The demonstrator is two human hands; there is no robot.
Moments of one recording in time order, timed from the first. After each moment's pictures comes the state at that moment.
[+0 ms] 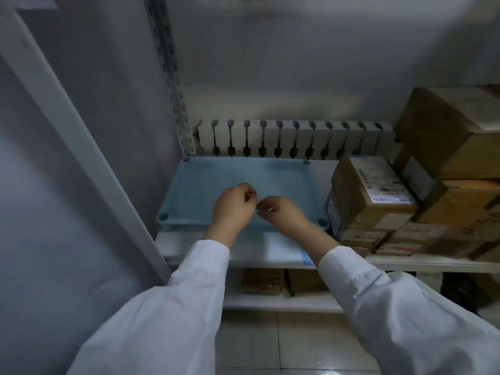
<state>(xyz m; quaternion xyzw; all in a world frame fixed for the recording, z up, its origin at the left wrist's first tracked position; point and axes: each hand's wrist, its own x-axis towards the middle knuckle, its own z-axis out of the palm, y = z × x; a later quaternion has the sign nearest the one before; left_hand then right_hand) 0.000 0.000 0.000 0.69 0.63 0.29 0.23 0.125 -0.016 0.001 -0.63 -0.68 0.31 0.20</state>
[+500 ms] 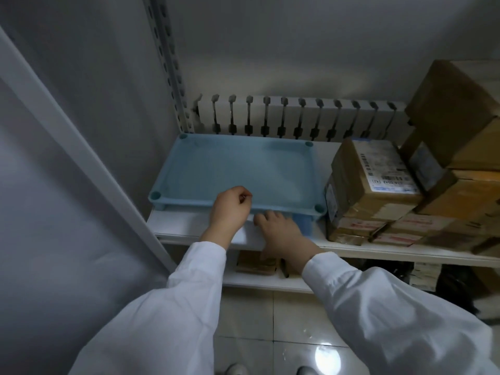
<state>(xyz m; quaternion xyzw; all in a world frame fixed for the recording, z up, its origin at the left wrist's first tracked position) 0.012 -0.014 -0.039 0.62 0.67 0.30 0.28 0.138 -0.041 -0.061 -0.57 -0.81 0.12 -0.11</state>
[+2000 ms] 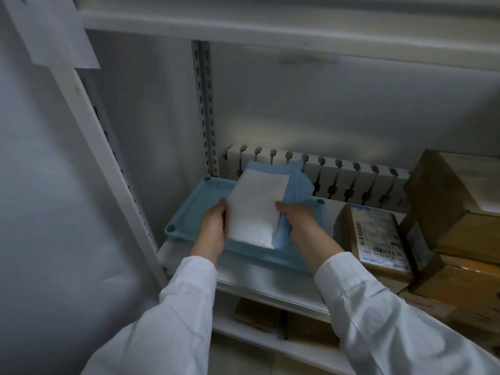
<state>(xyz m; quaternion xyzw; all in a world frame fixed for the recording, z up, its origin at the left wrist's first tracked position) 0.003 0.010 0.016 0.20 0.56 0.60 0.53 0.149 0.024 0.062 -0.62 -0.32 0.59 0.40</state>
